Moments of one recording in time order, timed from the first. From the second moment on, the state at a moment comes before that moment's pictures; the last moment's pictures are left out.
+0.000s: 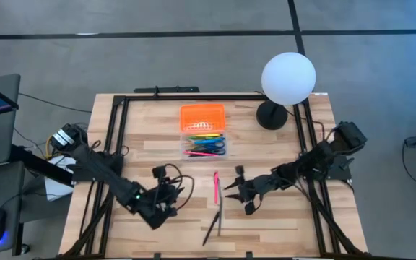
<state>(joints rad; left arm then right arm) -0.68 1.57 0.92 -0.43 -0.93 -0.56 0.43 1.65 0.55 0.66 0.25 -0.21</state>
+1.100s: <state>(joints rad) -0.83 1.57 0.76 -0.35 -1.13 -0.77 0.18 2.01 1.33 -0.42 0.15 0.02</state>
